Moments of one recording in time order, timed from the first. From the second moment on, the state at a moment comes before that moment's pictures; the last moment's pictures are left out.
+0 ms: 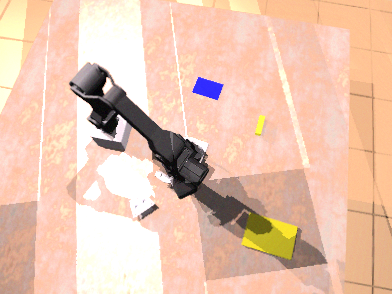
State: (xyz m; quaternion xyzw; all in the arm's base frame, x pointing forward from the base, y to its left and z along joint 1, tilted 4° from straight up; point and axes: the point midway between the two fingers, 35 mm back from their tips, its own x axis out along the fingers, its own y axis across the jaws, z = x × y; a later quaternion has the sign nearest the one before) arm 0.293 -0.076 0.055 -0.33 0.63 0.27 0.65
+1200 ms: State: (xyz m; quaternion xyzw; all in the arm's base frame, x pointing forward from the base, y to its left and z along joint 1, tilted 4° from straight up) arm 0.286 0.042 0.049 -0.08 0.68 0.04 0.73
